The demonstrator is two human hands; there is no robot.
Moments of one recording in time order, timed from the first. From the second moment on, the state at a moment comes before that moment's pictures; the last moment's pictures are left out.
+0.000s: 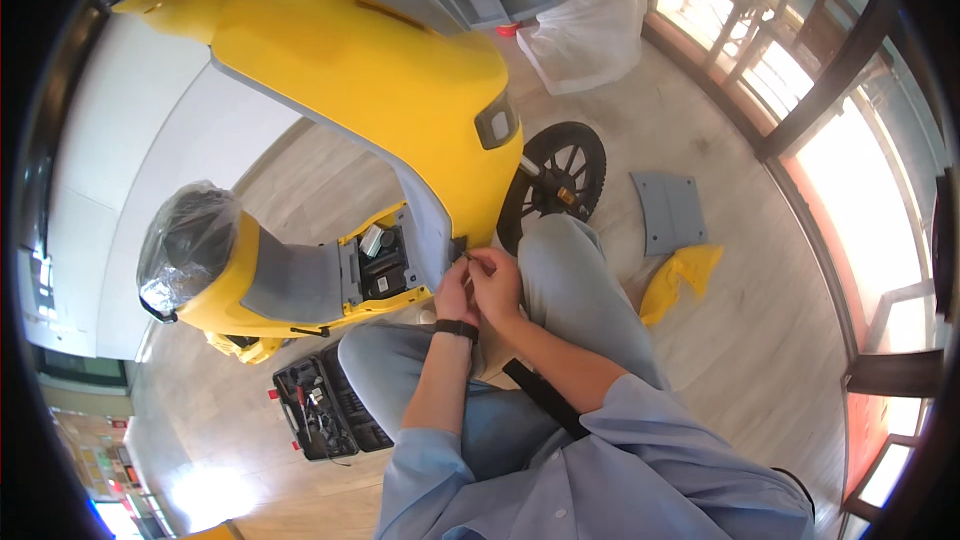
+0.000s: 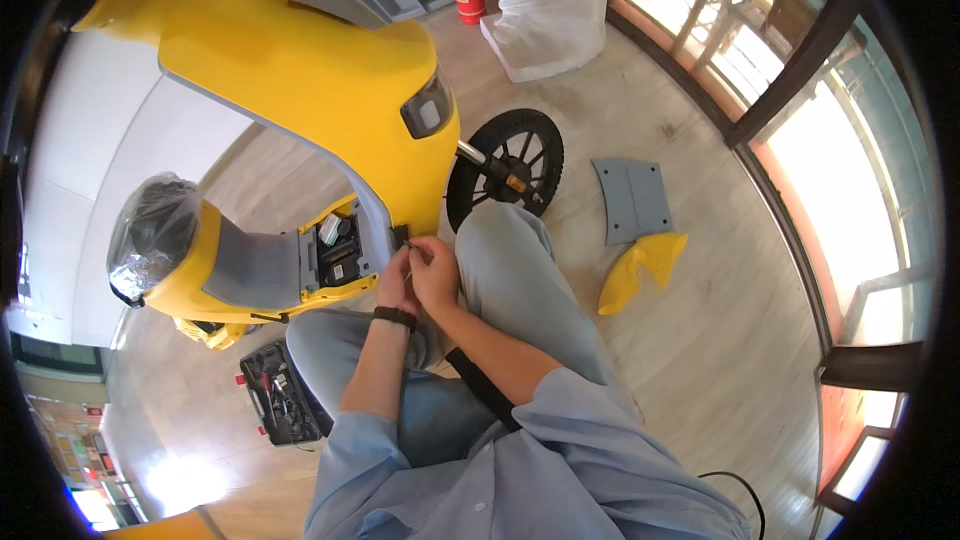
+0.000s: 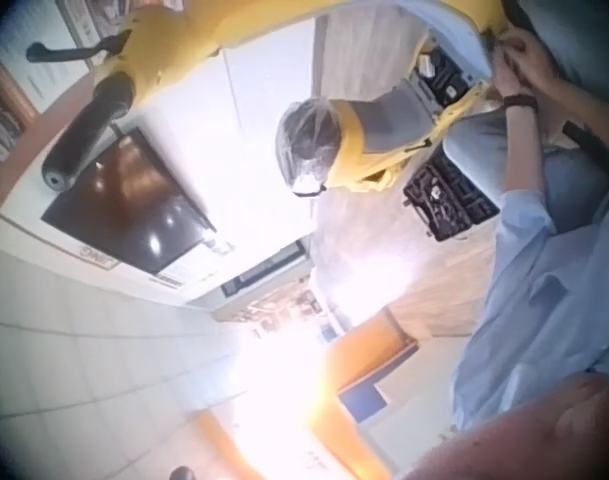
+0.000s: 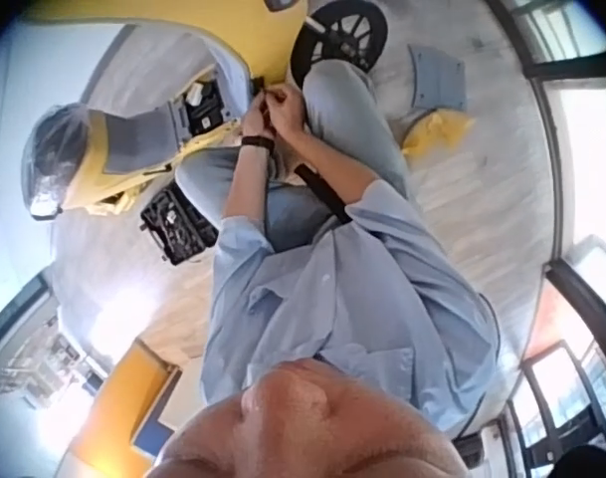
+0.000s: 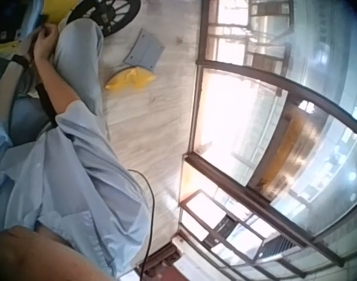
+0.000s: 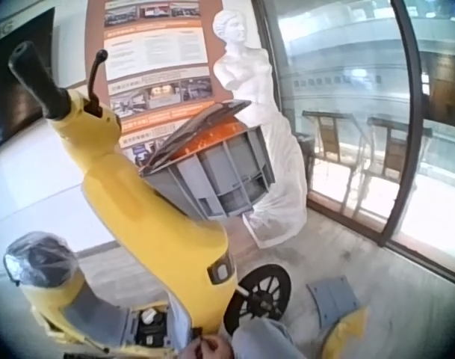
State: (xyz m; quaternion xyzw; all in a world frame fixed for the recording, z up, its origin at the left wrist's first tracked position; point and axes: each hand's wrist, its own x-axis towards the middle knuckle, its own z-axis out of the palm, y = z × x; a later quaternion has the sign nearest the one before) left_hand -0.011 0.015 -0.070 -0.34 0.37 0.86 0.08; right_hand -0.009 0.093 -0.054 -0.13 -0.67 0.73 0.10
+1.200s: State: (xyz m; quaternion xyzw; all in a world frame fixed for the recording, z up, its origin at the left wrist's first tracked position) left_hand -0.007 0.023 -0.044 -0.32 0.38 0.86 0.09; right_hand -0.005 0.114 -0.039 -0.19 -0.48 0.85 -0.08
